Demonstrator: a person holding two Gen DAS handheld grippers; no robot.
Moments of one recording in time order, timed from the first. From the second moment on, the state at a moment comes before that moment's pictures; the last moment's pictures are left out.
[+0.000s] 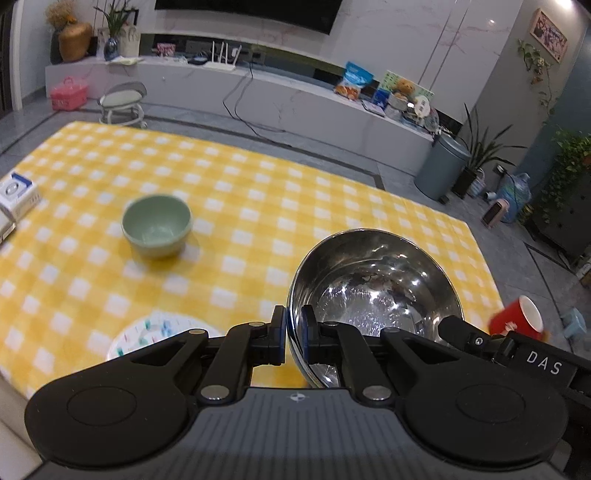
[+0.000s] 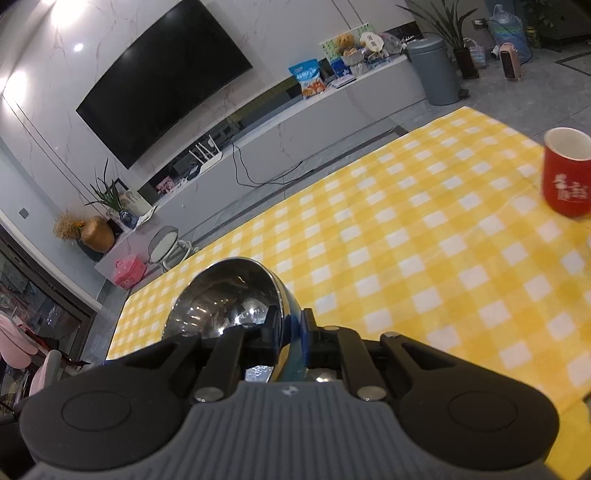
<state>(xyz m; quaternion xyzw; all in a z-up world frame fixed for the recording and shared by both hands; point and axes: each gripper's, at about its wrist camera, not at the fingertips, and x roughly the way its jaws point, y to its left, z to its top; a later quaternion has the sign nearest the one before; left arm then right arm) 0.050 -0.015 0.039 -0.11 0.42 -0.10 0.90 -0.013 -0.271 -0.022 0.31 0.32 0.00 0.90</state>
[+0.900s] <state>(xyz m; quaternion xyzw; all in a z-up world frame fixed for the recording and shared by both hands) 0.031 -0.046 -0.018 -0.11 0.50 -0.11 0.85 -0.037 -0.305 -0.084 0.31 0.36 -0.04 0.88</state>
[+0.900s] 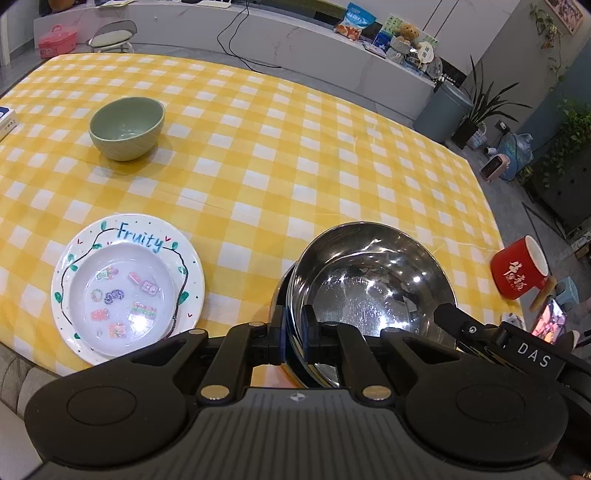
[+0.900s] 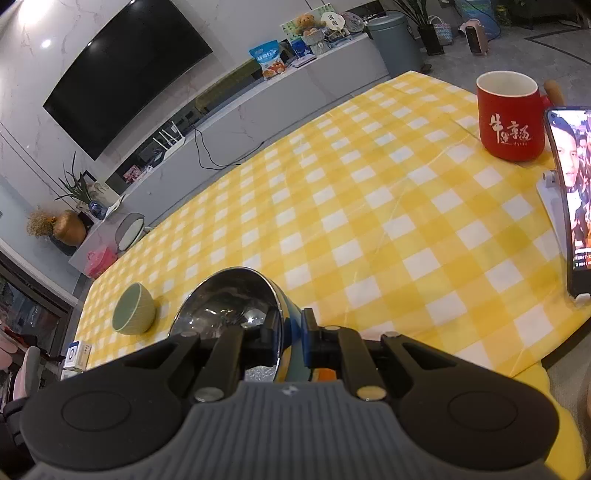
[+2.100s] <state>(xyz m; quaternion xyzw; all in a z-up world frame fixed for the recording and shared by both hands) 0.034 -0.031 0.004 -0.06 0.45 -0.14 0.88 -0.036 -0.273 -0.067 0.22 0.31 -0.02 0.92</state>
